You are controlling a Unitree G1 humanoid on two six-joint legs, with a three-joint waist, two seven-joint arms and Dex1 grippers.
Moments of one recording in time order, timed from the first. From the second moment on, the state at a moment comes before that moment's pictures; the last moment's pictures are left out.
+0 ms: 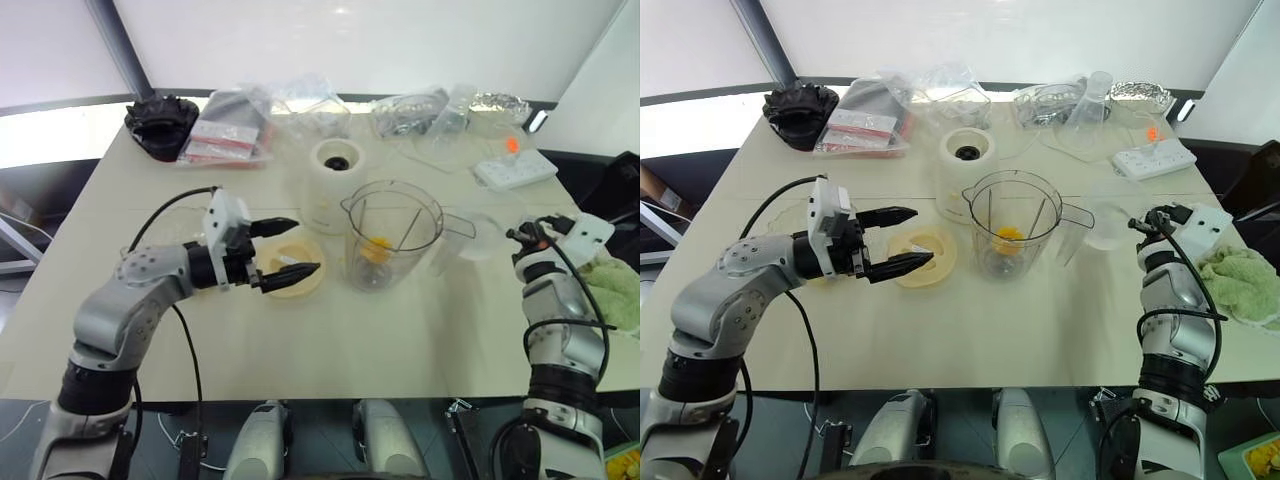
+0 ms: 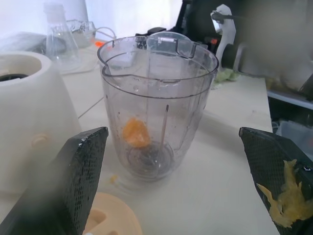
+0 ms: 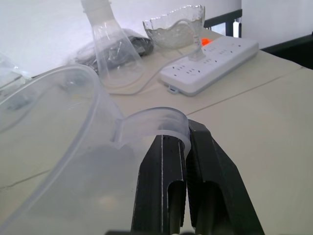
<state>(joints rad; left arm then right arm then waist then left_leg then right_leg) -0.35 0.56 0.03 -0.38 -0.60 0.61 -0.89 -0.35 -0.37 -0.49 0.18 0.46 0.27 0.08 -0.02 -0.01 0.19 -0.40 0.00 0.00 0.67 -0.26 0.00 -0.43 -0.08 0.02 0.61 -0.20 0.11</state>
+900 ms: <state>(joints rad) -0.33 0.53 0.02 -0.34 -0.60 0.54 -0.87 -0.49 -0.70 -0.40 -0.06 0.46 0.50 0.25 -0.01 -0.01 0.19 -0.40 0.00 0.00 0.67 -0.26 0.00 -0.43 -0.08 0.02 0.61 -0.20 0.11</state>
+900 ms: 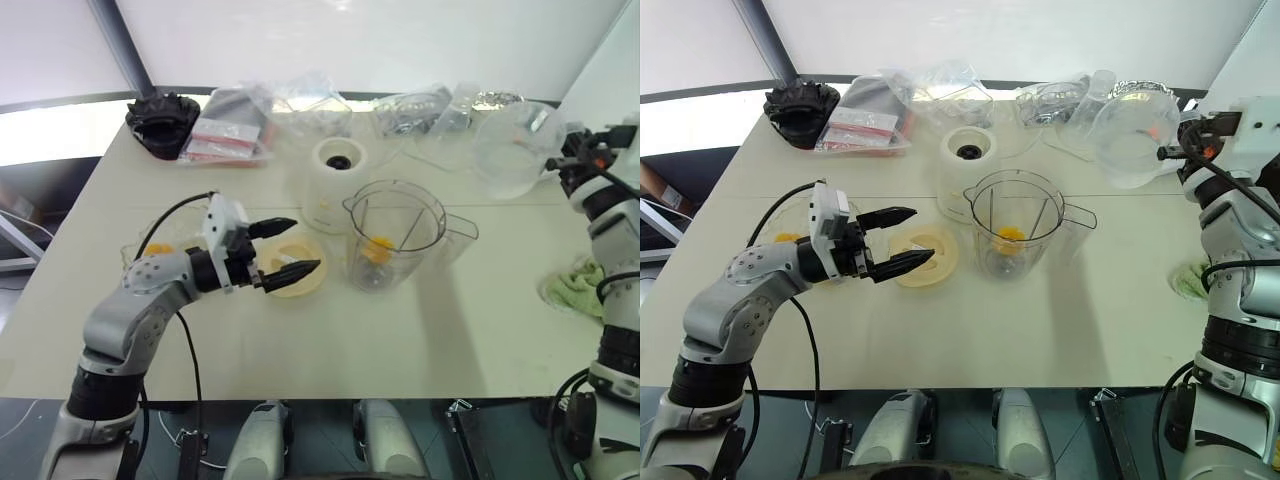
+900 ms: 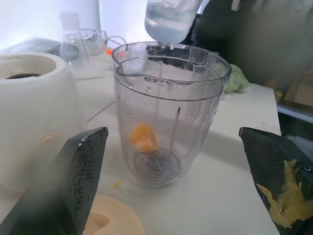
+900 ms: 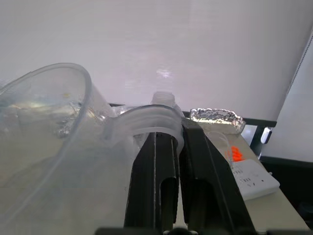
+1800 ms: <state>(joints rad) -0.33 0.54 0.01 -0.32 -0.58 0.51 -0.87 -0.44 -0.78 -0.29 -0.20 0.28 0.39 0.46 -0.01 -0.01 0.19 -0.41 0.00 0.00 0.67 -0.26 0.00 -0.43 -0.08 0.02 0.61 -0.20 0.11</state>
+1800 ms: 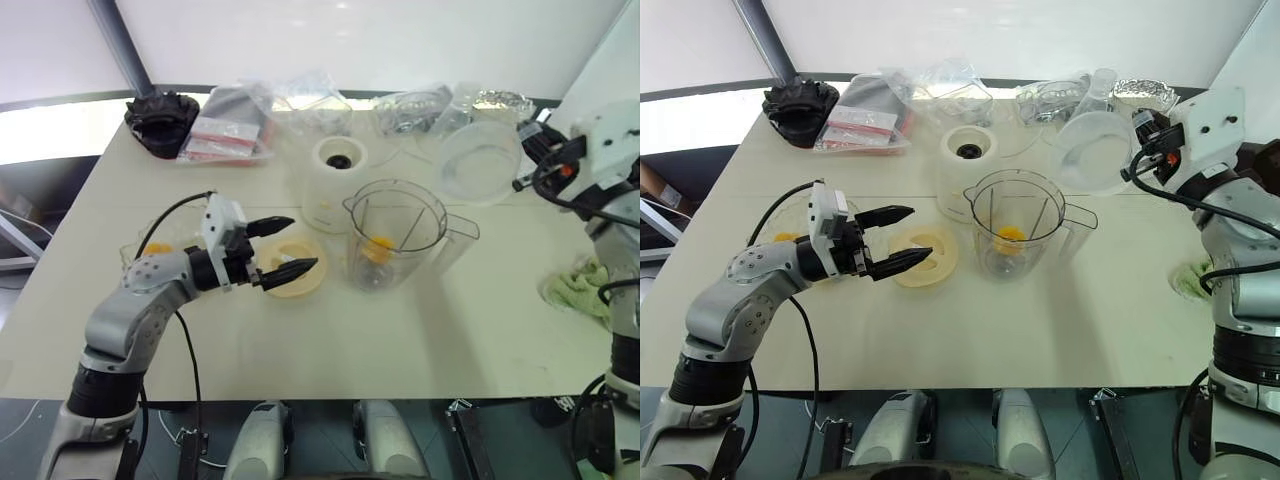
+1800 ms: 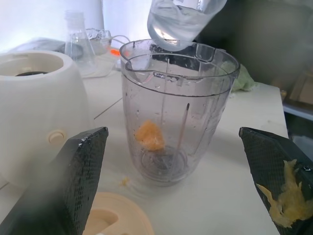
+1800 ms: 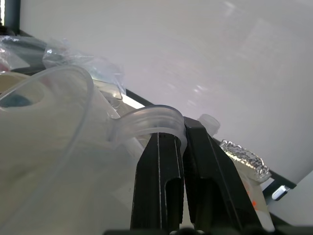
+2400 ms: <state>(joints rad) -0.34 0.54 -0.01 -0.32 -0.57 0.51 -0.87 -0.43 -0.80 -0.25 -0.20 0.16 0.28 0.52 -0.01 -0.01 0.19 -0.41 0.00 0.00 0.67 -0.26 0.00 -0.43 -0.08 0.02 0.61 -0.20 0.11</state>
